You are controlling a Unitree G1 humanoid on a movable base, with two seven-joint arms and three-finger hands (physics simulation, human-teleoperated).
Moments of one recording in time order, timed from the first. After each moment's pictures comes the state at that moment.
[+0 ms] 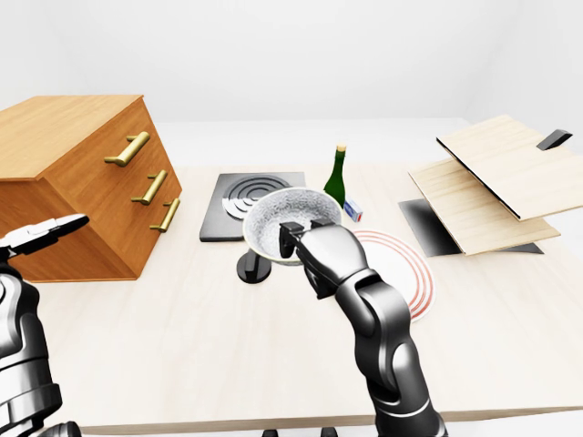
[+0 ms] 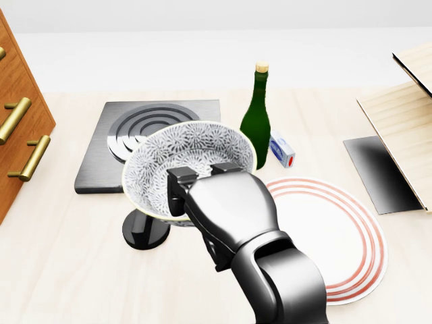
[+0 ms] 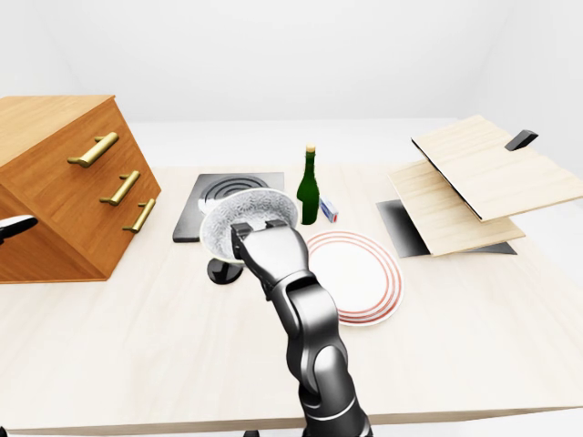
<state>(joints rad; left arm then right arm) -0.36 0.66 0.56 0.34 -0.22 0.00 0.18 -0.20 0.16 0.31 -0.43 -1.44 0.09 0.70</state>
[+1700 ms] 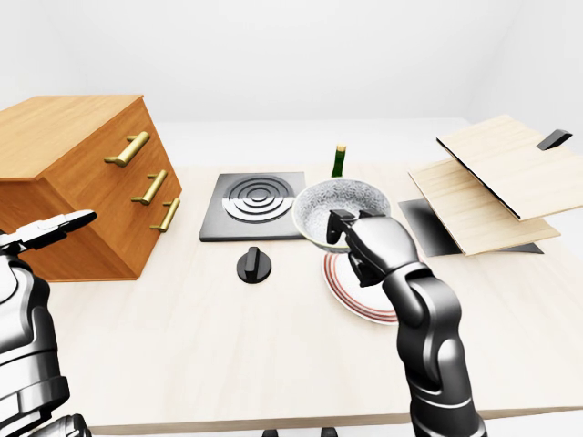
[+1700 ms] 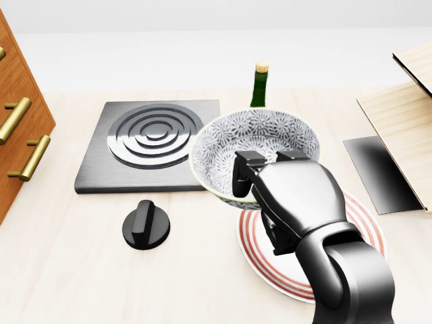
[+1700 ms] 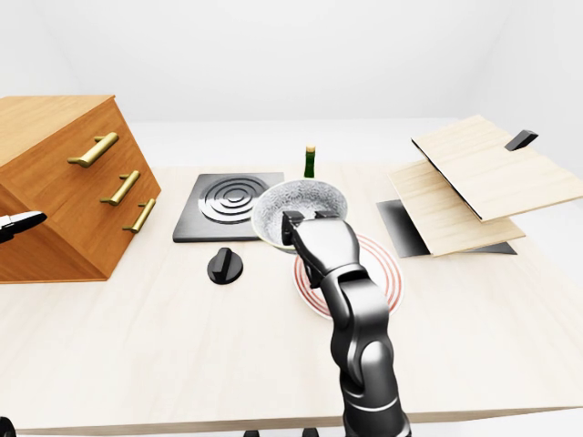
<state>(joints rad) -0.39 0.66 0.52 0.37 -0.20 -0.02 0.21 -0.20 0.00 0.11 -0.50 -1.35 0.09 0.70</state>
